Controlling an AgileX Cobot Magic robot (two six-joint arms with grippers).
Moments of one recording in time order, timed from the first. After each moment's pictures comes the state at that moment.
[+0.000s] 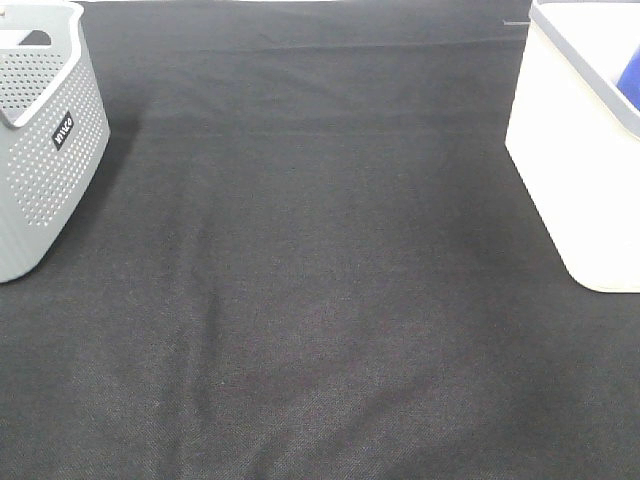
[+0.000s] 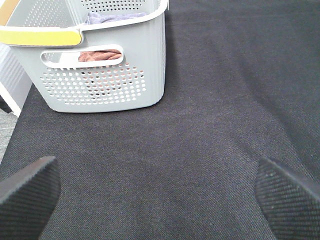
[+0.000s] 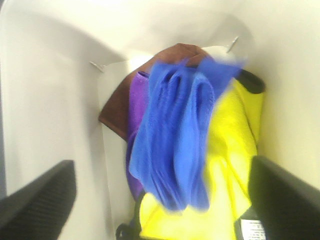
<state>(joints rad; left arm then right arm) 0.02 -0.01 -0.51 -0.02 1.05 0.07 -0.17 2.11 -2.22 0.11 1.22 -0.03</state>
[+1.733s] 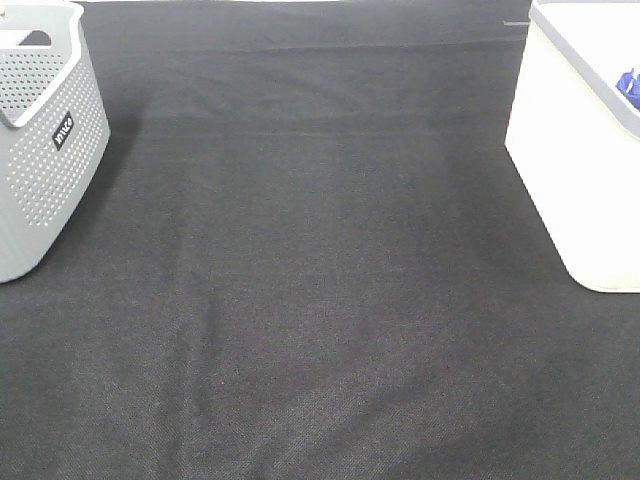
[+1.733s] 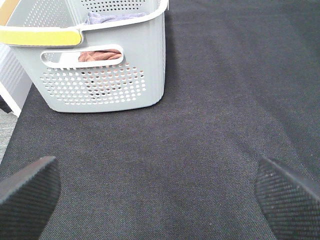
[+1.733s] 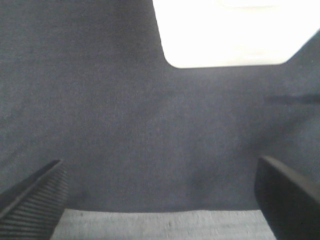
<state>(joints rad) 0.02 -0.01 -0.51 -0.02 1.05 0.07 0.01 0.44 -0.72 0.07 1.15 0.03</state>
